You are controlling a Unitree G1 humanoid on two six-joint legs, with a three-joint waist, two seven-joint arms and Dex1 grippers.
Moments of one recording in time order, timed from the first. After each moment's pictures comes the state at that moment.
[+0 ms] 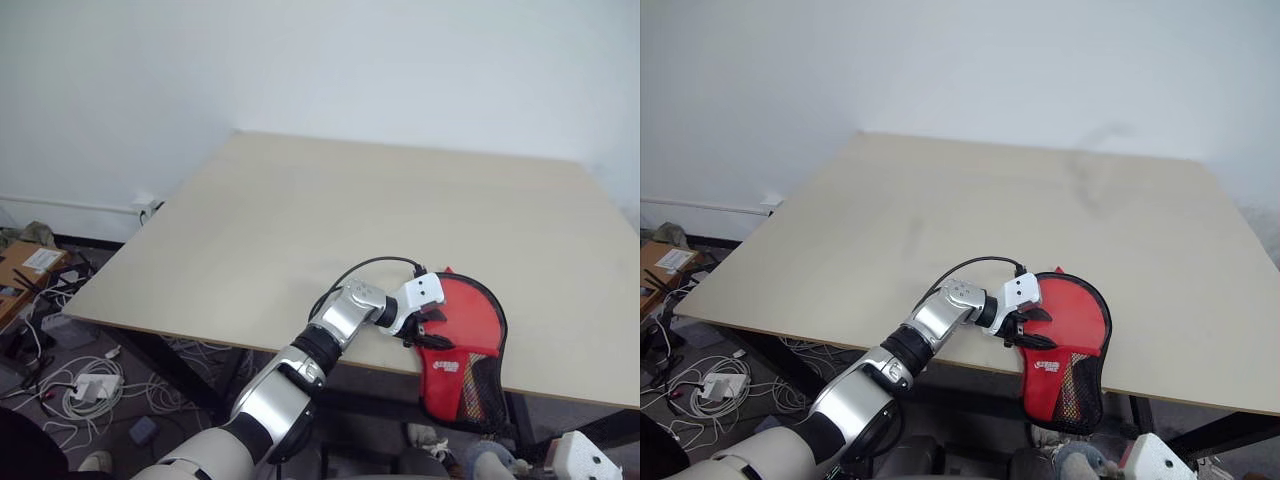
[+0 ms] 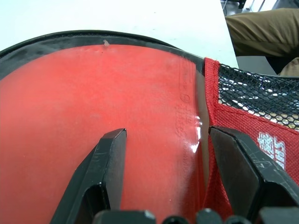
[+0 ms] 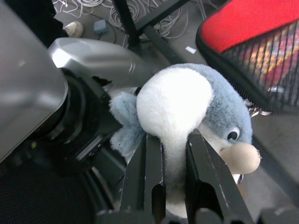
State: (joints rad) left arm -0.76 -0.13 -0.43 0.79 0.08 0.20 -1.06; right arm 1.15 -0.69 -0.42 -1.00 0.35 0.53 0.90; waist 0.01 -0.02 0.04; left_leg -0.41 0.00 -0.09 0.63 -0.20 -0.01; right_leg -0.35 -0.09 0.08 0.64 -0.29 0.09
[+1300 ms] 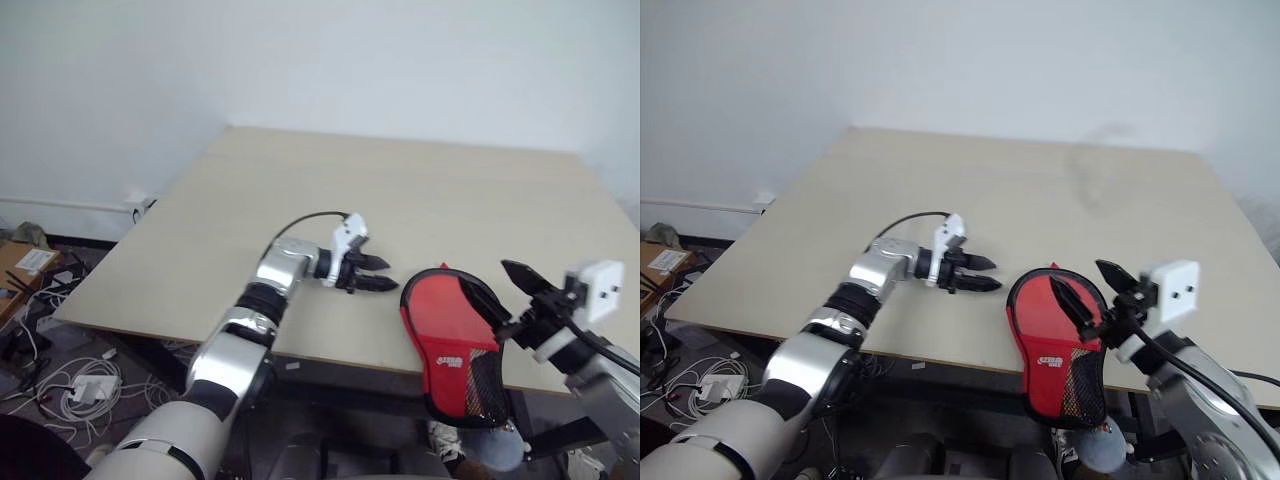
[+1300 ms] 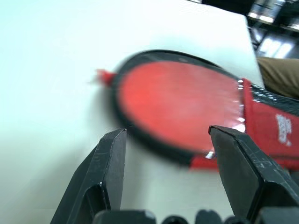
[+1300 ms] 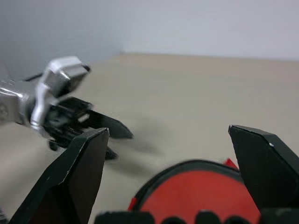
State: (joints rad) left arm -0.92 0.22 -0.17 0.90 -0.09 0.24 -1.25; right arm 0.12 -0.45 -0.27 -0.76 0.70 0.70 0.30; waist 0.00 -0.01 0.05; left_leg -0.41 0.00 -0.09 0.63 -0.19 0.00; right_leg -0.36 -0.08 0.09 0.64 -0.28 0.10
